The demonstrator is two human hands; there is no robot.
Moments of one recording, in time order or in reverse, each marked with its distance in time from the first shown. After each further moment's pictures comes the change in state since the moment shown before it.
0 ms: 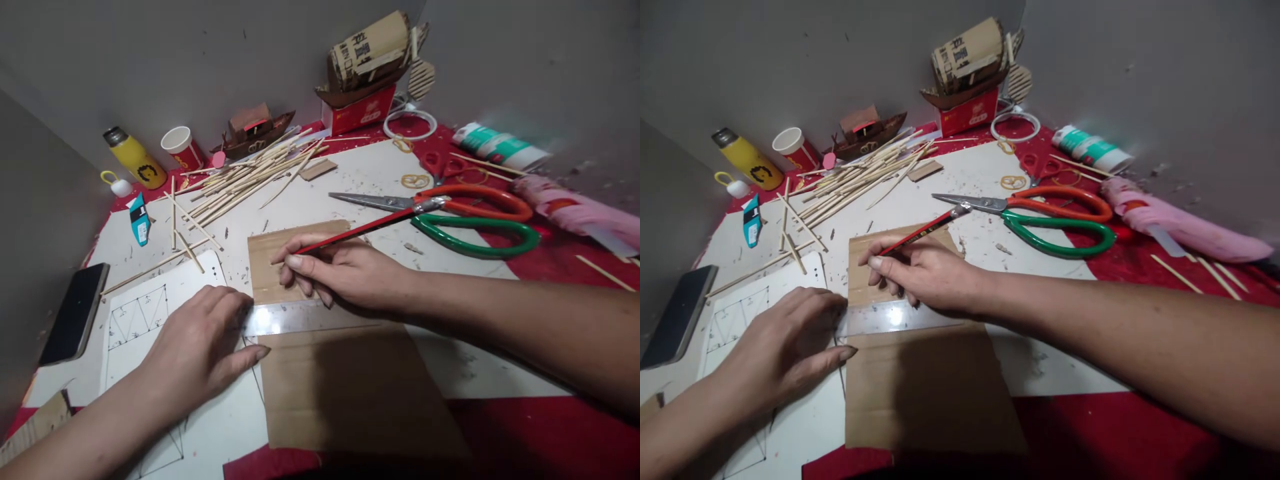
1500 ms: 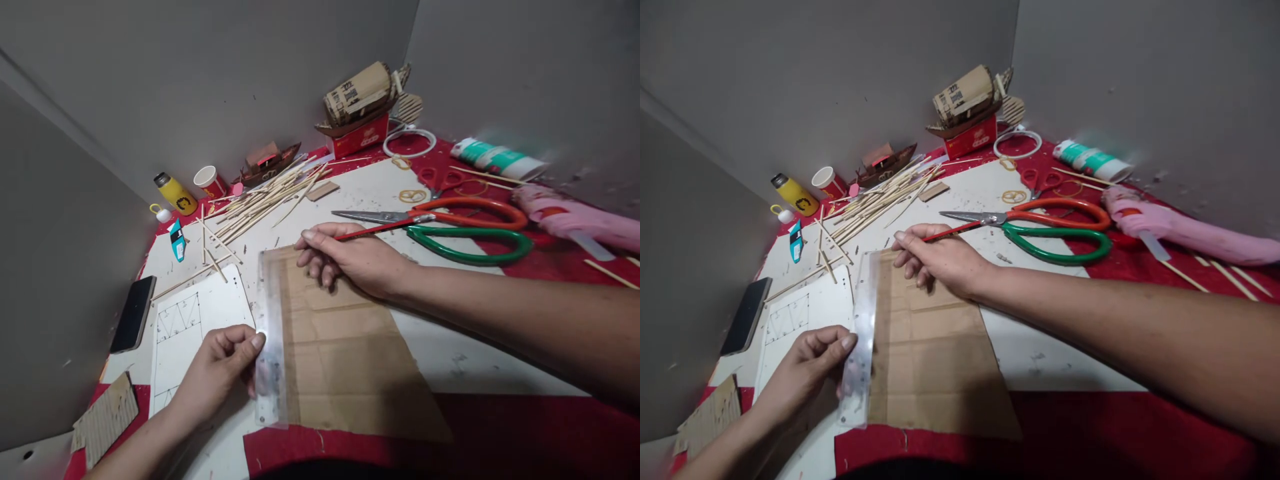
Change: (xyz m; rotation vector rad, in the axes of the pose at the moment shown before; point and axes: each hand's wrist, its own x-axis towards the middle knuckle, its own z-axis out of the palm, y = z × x) left_hand -0.024 0.033 0.018 -1.209 -0.034 -0.676; right_hand 0.008 -0.020 -0.008 0.280 0.268 0.021
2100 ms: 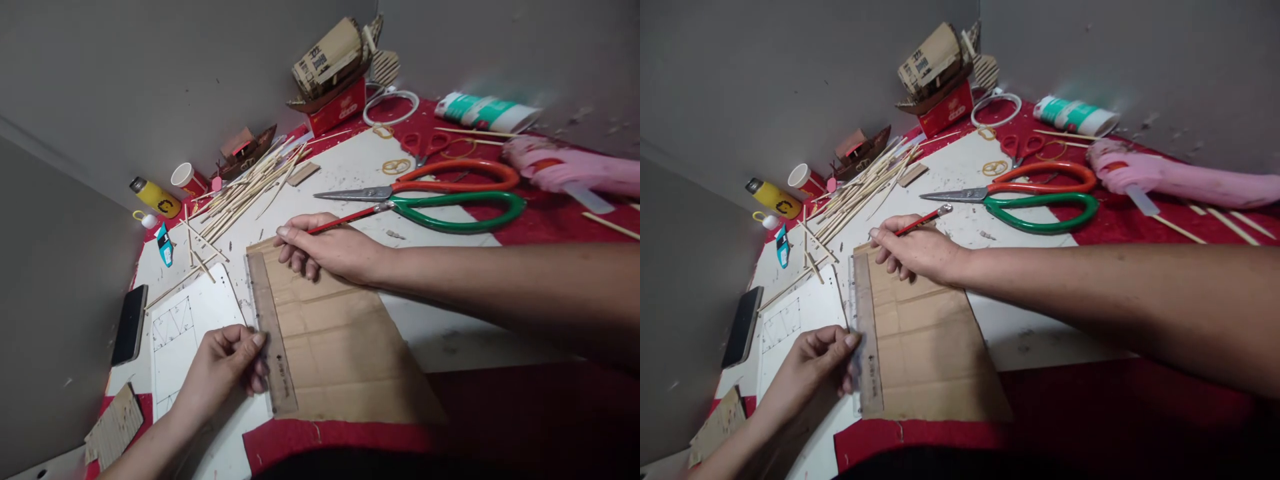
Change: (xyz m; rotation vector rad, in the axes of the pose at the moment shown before) left_hand 0.009 0.000 0.007 0.102 0.054 -0.107; right_hand 0.004 0.004 0.001 -0.083 0.018 0.016
